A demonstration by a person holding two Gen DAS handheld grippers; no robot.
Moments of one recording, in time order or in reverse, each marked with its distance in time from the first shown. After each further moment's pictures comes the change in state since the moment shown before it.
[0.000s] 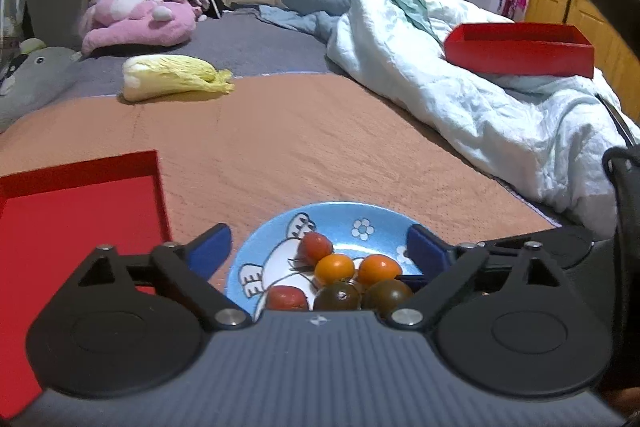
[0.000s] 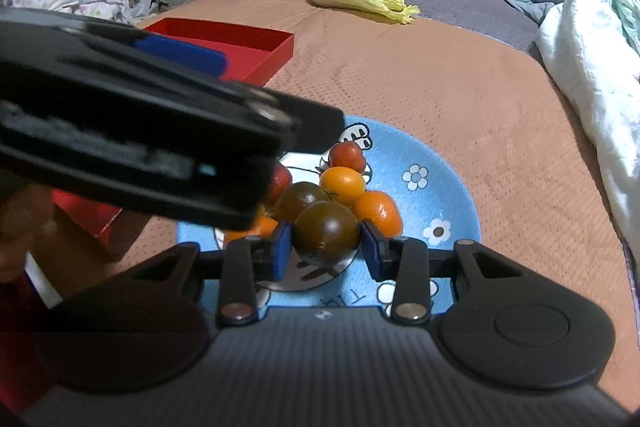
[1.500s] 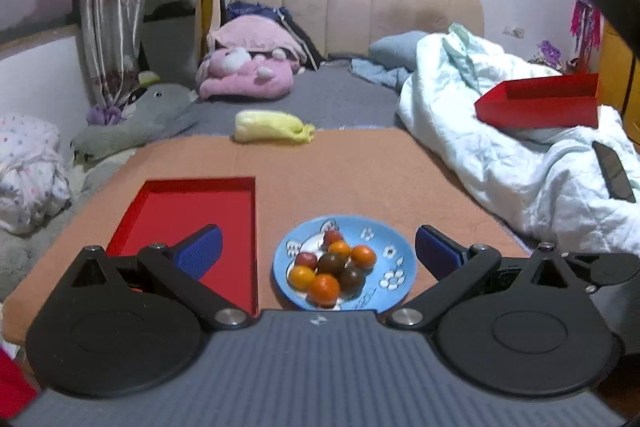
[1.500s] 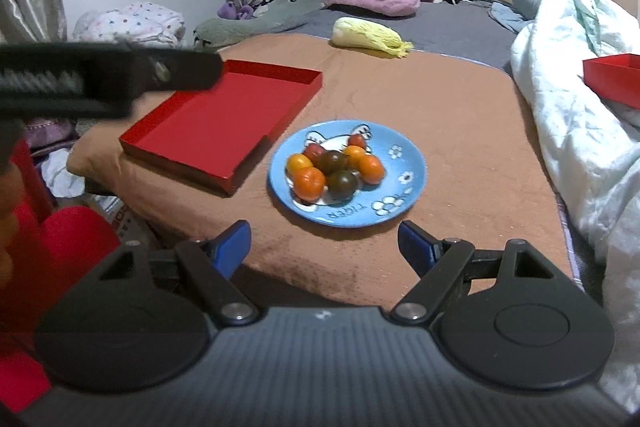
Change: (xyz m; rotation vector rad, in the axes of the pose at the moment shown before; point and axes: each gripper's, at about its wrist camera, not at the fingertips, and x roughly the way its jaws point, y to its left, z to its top) left arm -0.201 -0.149 -0.012 -0.064 -0.106 0.354; right arm -0.183 -0.007 -0.055 0.032 -0.087 0.097
